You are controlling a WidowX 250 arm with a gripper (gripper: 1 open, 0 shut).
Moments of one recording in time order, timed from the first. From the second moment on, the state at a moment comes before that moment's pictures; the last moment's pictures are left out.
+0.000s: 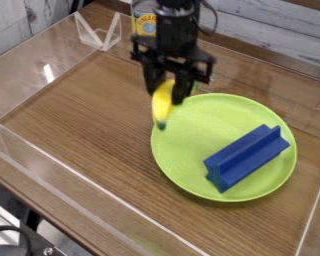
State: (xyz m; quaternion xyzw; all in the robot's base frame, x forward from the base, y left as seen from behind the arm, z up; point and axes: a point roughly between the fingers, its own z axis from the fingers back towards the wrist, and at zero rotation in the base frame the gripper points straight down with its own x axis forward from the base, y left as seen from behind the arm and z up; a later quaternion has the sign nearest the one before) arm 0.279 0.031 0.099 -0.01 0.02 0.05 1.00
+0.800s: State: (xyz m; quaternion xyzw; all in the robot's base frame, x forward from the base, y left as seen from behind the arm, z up) arm 0.267 0.058 0.104 0.02 0.01 0.03 1.00
